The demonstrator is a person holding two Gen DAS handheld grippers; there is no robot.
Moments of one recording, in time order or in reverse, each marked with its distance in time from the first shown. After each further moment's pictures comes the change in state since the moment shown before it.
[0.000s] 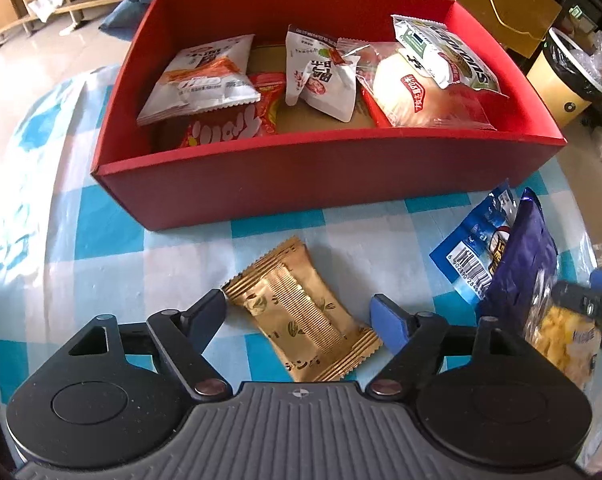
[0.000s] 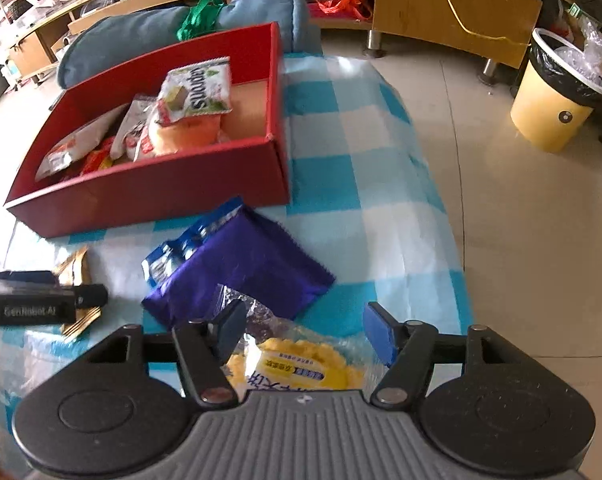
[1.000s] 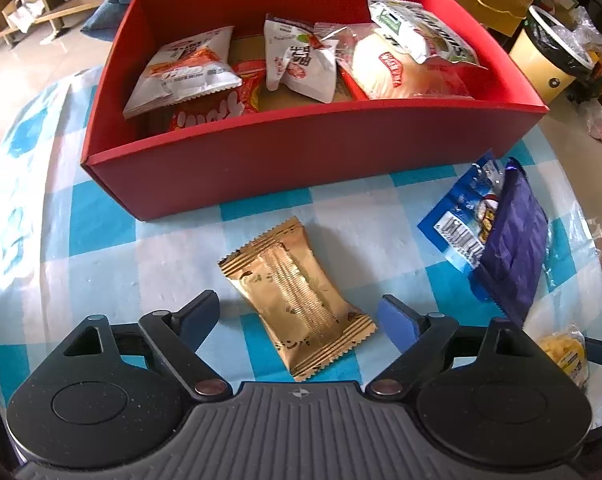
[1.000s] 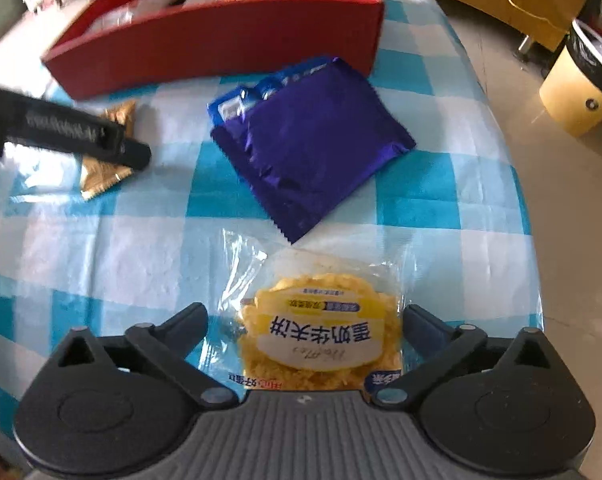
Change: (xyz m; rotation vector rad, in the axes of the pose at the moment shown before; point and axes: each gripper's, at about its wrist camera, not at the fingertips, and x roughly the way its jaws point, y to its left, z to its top) left arm -0.002 -0.002 -0.010 0.065 0.024 -0.011; right arm 0.017 0.050 -0.067 -0.151 0.143 -0.051
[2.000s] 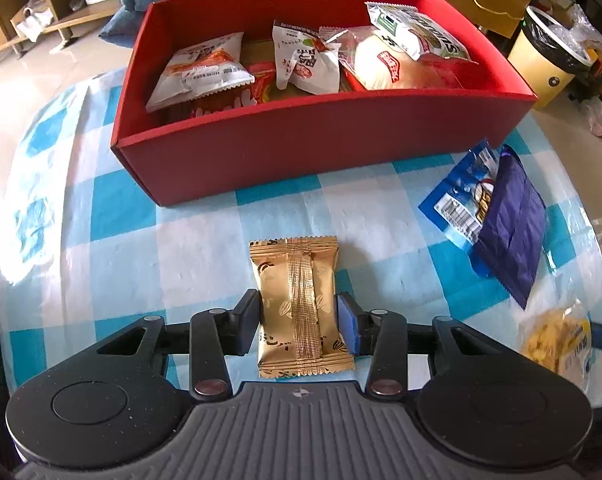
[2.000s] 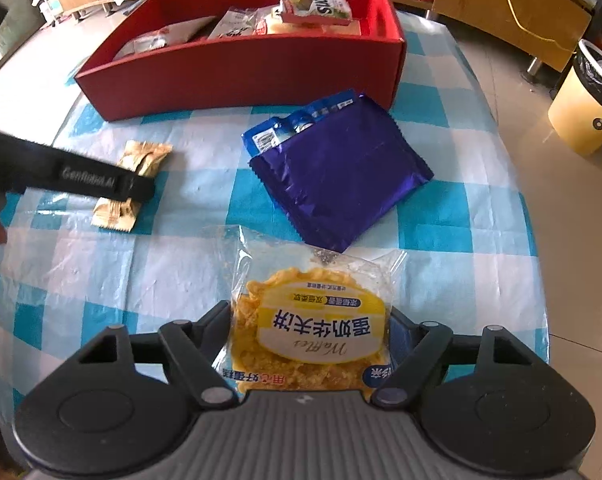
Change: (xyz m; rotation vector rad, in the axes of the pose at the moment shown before) left arm -0.019 0.000 -0.019 0.020 -0.027 0.021; right arm -0.023 0.005 -0.001 0.006 -0.075 0.056
